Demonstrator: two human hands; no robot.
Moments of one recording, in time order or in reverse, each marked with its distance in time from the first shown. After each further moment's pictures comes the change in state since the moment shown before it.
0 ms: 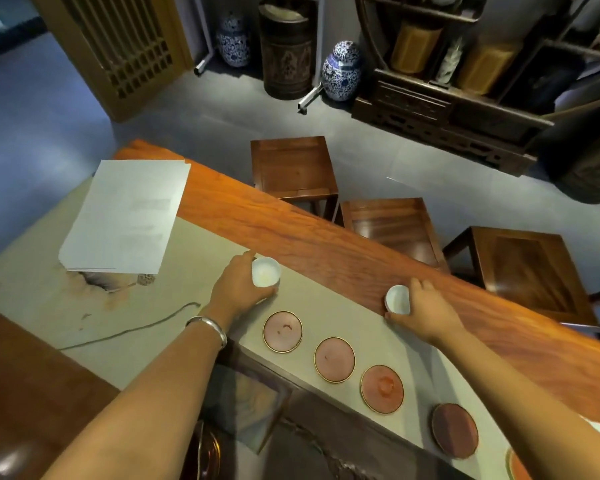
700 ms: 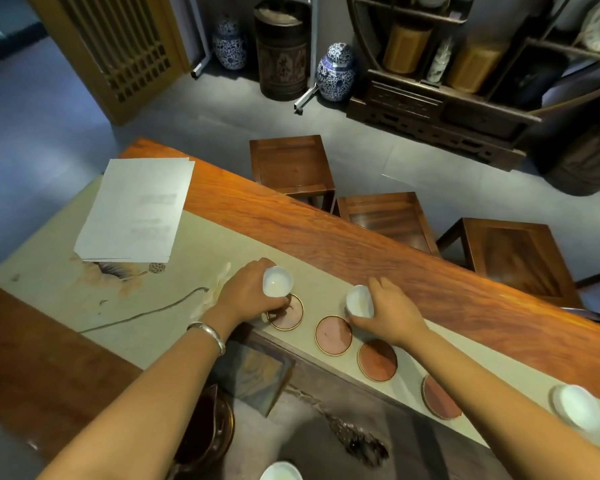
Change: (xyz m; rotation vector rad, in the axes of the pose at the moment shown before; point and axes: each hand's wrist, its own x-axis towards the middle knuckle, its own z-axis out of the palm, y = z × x) left_hand -0.053 0.013 -0.009 0.036 -0.095 0.152; right_hand -0.056 -0.048 0.016 0.046 0.024 -0.210
